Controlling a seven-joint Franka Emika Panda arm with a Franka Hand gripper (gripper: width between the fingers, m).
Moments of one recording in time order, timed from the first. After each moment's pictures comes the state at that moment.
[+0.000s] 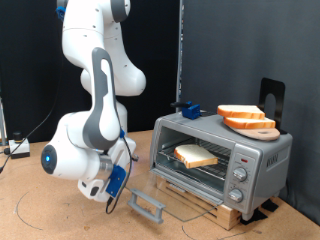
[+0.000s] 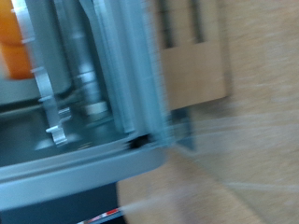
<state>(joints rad) -0.67 0.33 0.16 -2.37 0.56 1.65 -0.33</state>
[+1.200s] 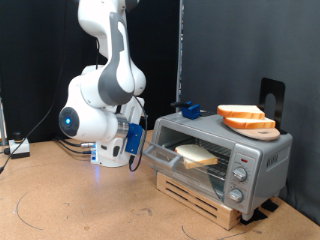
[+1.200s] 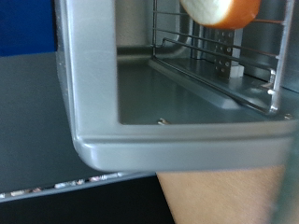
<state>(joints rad) -0.66 0.03 0.26 -2.46 0.58 1.40 -0.39</state>
